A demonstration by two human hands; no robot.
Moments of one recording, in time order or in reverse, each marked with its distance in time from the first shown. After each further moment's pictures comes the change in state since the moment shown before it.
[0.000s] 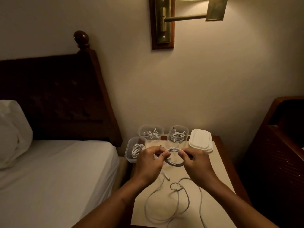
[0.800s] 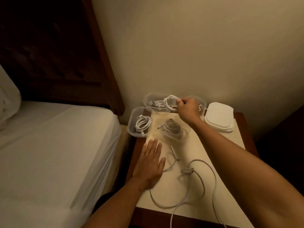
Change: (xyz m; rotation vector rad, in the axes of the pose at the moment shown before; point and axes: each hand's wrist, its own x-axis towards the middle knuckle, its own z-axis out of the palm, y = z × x) left_hand -0.032 -0.175 0.071 0.665 -0.384 -0.044; right_hand 0.181 0.069 0.113 -0.075 0.031 0.275
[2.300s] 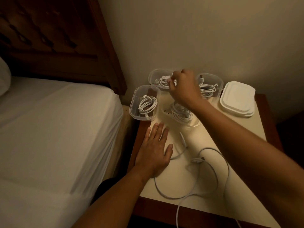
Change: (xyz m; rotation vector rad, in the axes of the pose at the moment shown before) left_hand 0.003 -0.007 0.016 0.005 0.035 -0.020; right_hand 0.015 0.003 0.054 -0.506 -0.063 -0.425
